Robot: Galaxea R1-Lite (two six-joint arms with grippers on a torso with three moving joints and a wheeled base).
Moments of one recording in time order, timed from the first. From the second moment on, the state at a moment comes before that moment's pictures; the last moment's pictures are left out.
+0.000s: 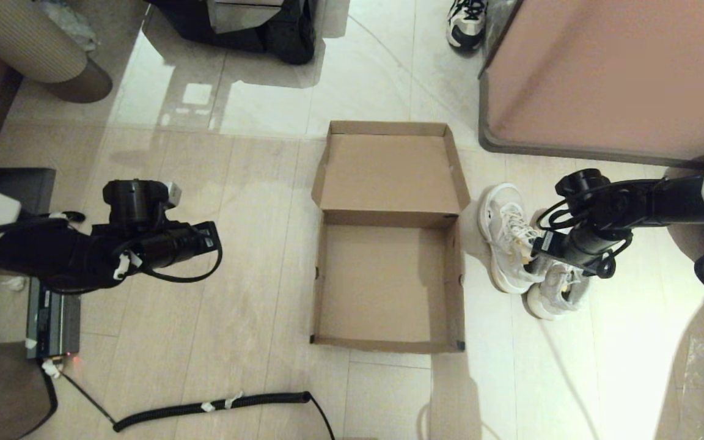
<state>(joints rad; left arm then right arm) -0.03 2.06 -1.22 -0.44 -0.03 -0.21 -0.04 2.28 -1.81 0.43 -0.22 0.52</state>
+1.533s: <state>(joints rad) -0.02 2.06 -1.18 -0.48 -0.03 -0.21 -0.03 2.45 -1.78 0.30 -0.27 0.51</state>
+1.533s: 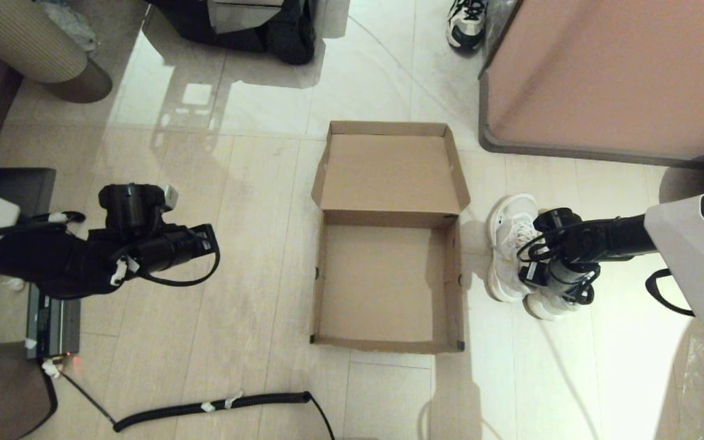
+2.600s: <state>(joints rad) -0.02 2.05 -1.18 -0.48 -0.03 -0.21 -0.06 2.47 -1.83 0.29 -0.20 0.52</state>
